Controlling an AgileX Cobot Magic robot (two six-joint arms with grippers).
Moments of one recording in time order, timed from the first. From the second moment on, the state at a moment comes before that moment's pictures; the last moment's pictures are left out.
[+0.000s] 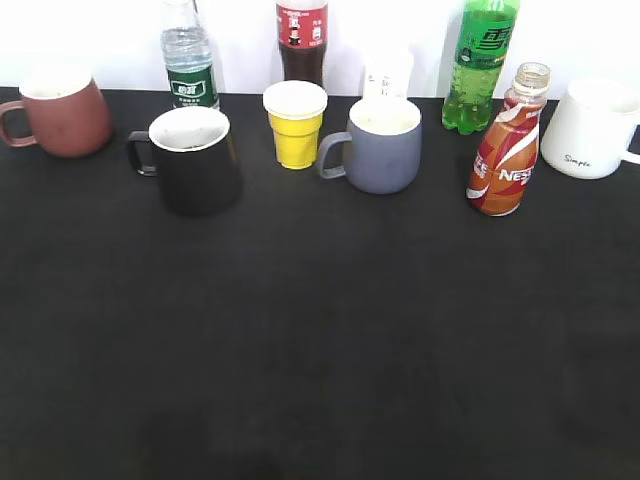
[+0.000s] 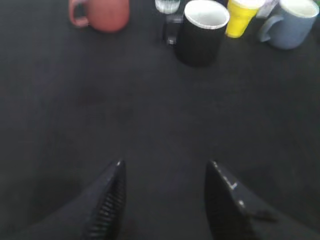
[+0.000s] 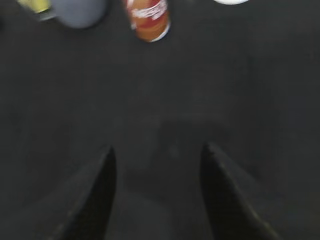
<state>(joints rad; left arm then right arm) -0.26 0.16 -0.70 0.01 1.15 -0.12 0.03 0.40 -0.58 0.25 0.90 -0.07</state>
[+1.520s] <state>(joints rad) -0.01 -0.01 -0.52 0.02 1.07 -0.02 0.02 -0.01 -0.50 0.10 1.04 -0.02</state>
